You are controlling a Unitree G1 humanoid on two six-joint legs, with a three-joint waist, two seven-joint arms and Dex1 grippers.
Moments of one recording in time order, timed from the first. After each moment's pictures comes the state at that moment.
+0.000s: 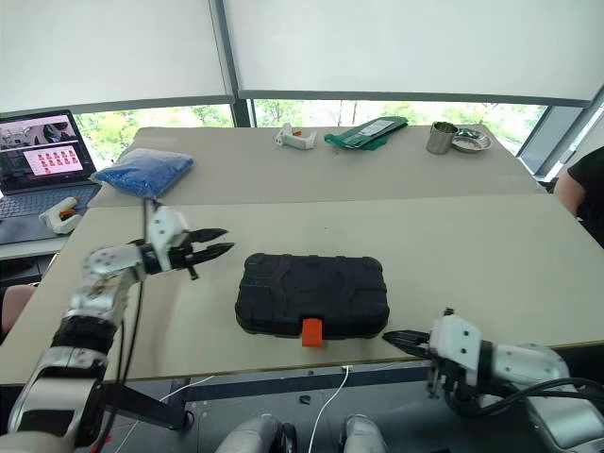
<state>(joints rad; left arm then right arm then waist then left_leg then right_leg) -0.73 0.52 -0.05 0.71 -0.12 -0.13 -1.06 0.11 -0.90 0.10 -0.20 0.35 -0.16 0.91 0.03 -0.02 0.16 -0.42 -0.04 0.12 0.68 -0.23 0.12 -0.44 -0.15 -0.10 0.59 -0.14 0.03</state>
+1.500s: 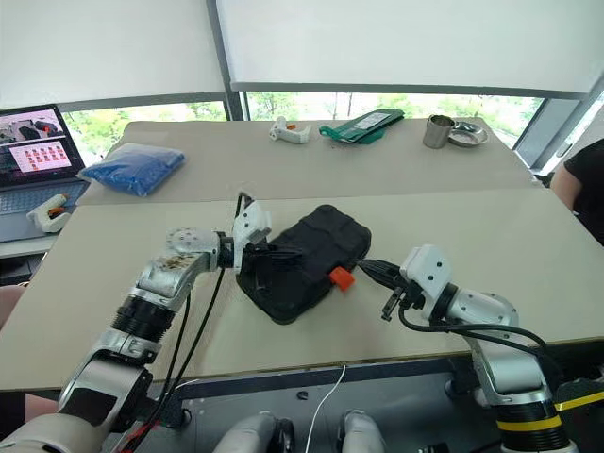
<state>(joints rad) -0.77 0.40 -0.26 0.32 -0.12 0.30 -1.08 -0.17 -0.63 0.00 -0.21 0.28 0.10 0.82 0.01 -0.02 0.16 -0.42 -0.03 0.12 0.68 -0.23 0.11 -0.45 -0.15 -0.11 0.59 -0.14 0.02</state>
